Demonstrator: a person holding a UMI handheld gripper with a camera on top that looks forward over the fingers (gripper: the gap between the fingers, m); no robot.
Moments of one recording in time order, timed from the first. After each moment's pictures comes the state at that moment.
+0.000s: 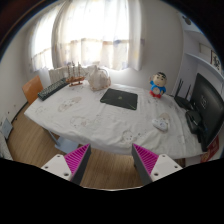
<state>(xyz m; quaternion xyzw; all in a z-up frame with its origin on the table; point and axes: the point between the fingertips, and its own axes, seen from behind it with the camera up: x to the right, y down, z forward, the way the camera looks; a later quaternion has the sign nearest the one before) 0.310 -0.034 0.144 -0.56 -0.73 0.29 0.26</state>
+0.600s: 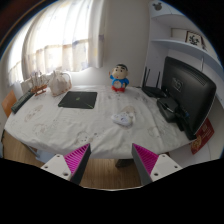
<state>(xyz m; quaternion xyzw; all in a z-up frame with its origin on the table) 0.265 0.139 0.114 -0.64 -0.64 0.25 0.33</state>
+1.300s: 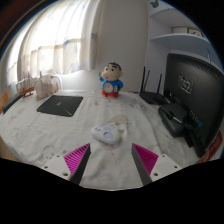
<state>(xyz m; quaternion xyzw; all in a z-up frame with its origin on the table) 0.133 0.226 0.040 -0.61 -0.64 0.29 0.37</state>
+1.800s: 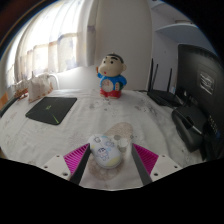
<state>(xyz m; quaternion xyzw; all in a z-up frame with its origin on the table) 0.026 0.243 -0.002 -0.61 -0.65 0.30 0.34</state>
